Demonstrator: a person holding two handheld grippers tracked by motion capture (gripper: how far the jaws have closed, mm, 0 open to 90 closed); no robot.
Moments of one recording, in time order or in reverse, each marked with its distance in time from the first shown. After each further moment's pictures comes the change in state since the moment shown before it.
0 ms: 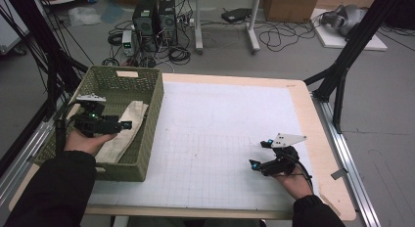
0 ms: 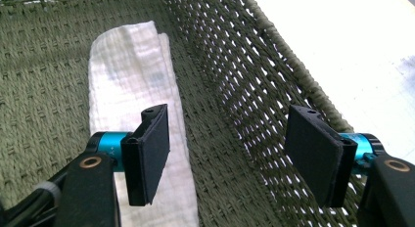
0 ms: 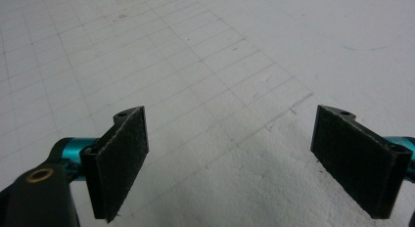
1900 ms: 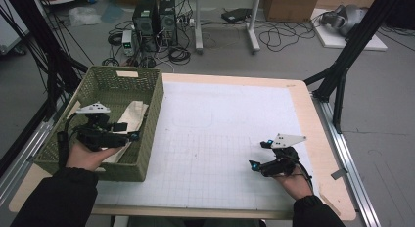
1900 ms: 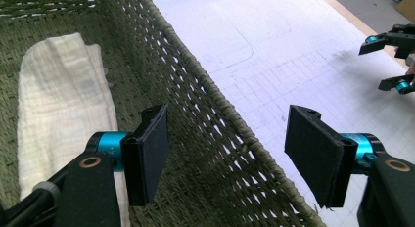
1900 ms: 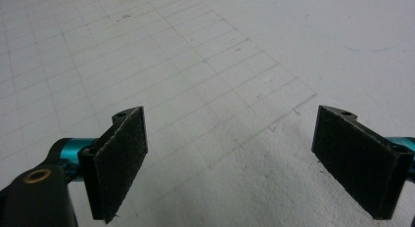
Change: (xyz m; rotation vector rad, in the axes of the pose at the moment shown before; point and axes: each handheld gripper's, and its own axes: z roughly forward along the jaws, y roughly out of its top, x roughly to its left) left arm -0.047 -0.014 -0.019 -0.059 -0.110 0.064; right arm 0.002 0.000 0.000 -0.001 0.005 -0.006
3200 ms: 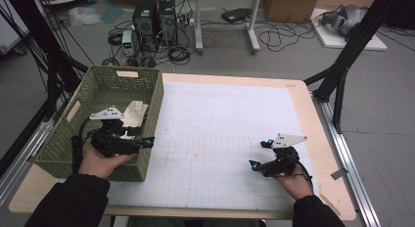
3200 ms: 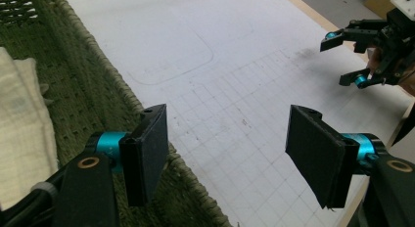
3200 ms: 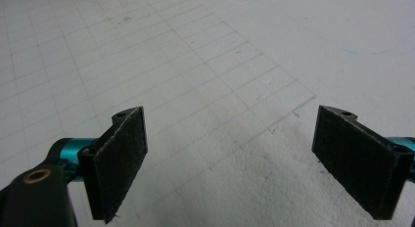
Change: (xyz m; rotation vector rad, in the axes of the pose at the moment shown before) left arm -0.036 0.001 0.012 -0.015 -0.081 0.044; right arm 0.000 0.000 -0.001 -0.006 0.000 0.001
